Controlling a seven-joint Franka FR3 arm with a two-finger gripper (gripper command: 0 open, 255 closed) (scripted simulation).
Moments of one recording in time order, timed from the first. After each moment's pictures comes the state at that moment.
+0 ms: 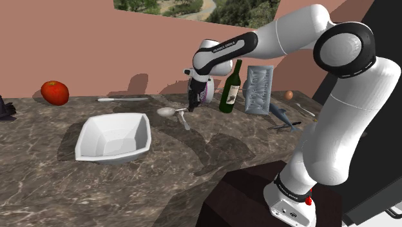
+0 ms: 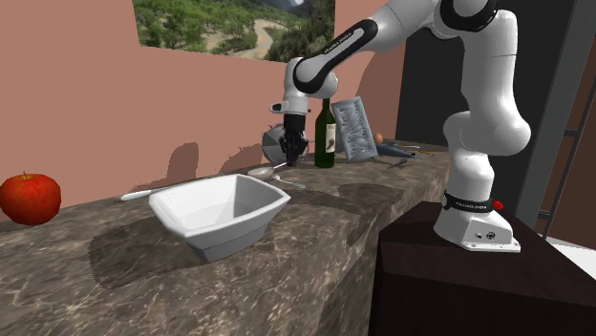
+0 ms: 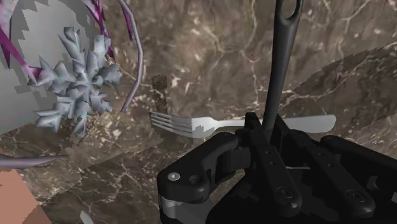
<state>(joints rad) 0.23 0.10 -0.26 -2.13 0.29 2.22 -1.19</state>
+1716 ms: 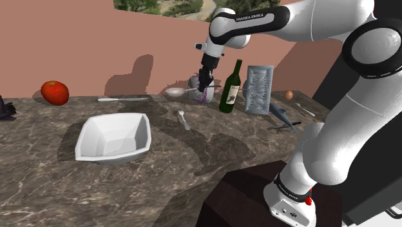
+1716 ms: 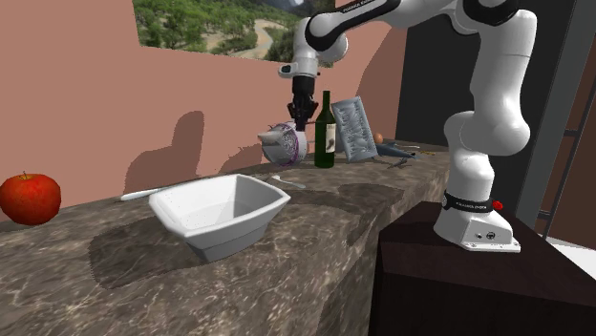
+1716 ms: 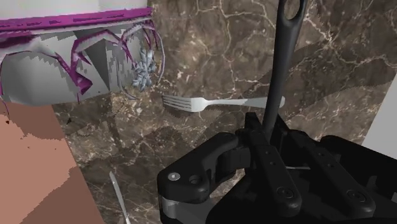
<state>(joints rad) 0.20 -0.08 -0.30 -2.02 0.19 1.94 -1.15</state>
